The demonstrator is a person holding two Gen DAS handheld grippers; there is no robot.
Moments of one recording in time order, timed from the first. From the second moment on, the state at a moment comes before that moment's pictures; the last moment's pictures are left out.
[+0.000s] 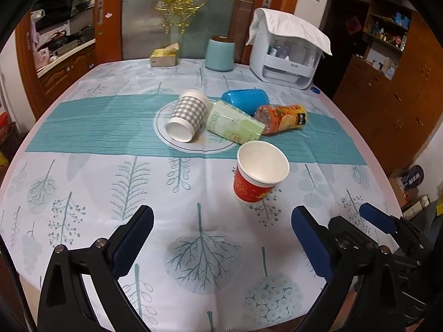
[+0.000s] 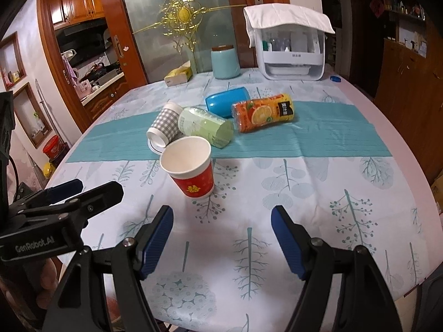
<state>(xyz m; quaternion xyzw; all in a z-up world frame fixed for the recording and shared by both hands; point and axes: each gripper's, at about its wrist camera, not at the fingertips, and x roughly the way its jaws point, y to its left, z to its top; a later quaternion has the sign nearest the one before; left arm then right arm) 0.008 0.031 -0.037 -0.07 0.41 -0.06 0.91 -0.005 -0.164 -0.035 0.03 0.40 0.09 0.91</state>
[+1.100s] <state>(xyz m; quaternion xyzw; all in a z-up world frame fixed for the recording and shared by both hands) 0.002 0.026 0.027 -0.03 0.37 0.00 0.93 -0.009 -0.163 0.037 0.05 0.31 0.12 0.94</state>
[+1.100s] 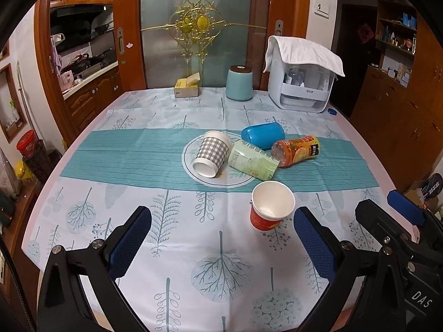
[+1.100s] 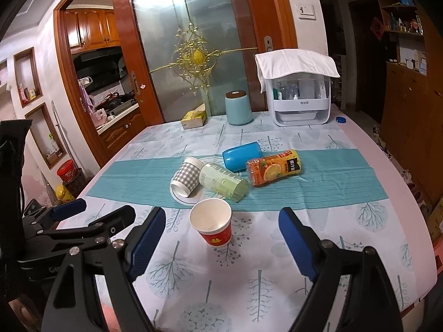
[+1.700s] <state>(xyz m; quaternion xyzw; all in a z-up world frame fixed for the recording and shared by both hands) 0.013 0.028 0.021 -0.04 0.38 0.01 0.92 0.002 -0.165 0.026 0.05 0.33 0.11 0.94</state>
